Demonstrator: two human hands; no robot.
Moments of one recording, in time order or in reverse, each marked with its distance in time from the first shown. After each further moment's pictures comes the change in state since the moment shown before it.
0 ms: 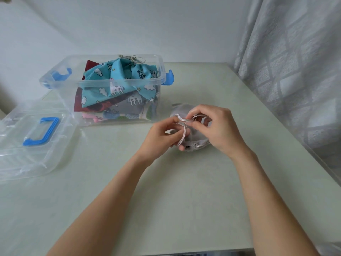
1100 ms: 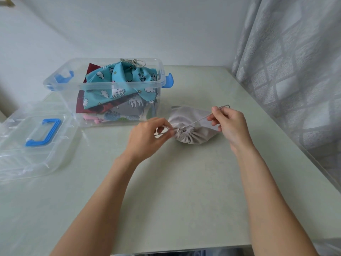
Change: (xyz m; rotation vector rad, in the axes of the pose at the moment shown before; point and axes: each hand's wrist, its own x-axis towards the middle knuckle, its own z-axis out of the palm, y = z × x) left_hand -0.001 -0.010 -0.036 0.767 0.160 0.199; right_hand -0.001 0.033 -0.010 0.329 0.259 0.609
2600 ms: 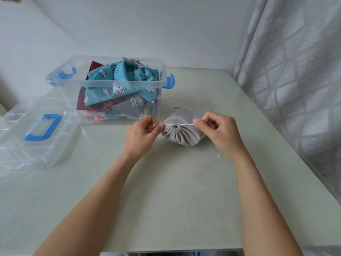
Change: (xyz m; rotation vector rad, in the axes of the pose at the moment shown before) left_hand 0.000 -0.011 0.013 -0.317 0.163 -0.275; right_hand -0.019 -0.011 0.006 -0.227 -0.202 -0.360
